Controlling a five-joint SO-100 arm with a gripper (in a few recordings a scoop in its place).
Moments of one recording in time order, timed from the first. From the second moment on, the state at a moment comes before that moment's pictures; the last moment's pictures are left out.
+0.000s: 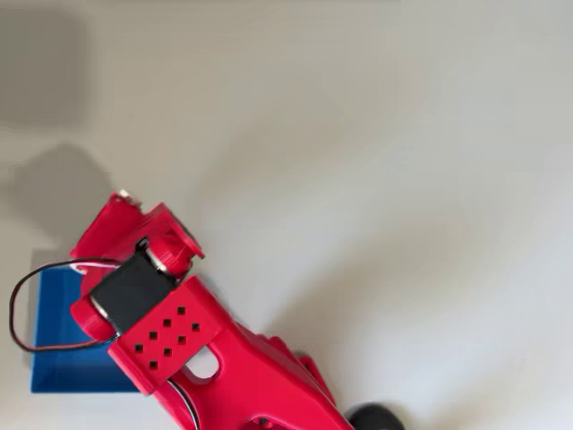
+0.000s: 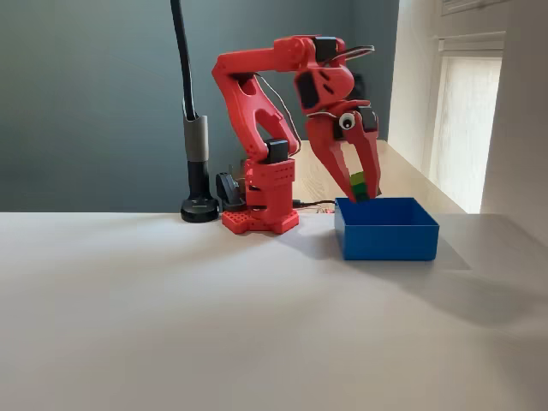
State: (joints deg) arm -40.5 132.5 122.8 65.7 -11.7
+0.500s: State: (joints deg) arm -58.1 132.5 122.8 65.7 -4.8
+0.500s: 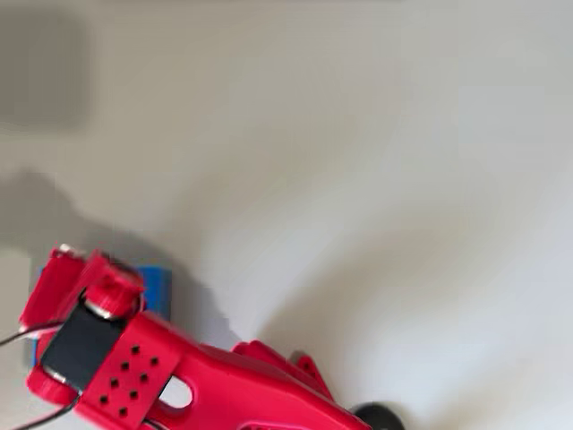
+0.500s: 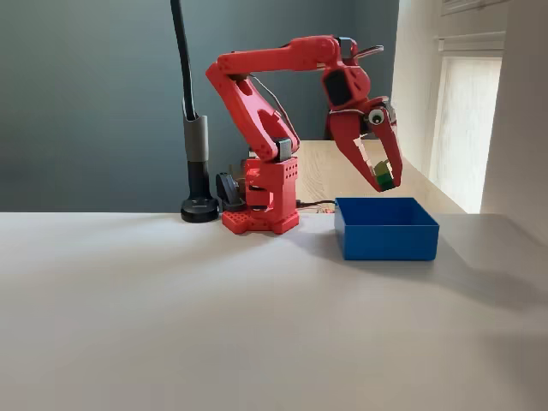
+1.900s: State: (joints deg) arm -62.1 91.1 96.9 83.2 0.2
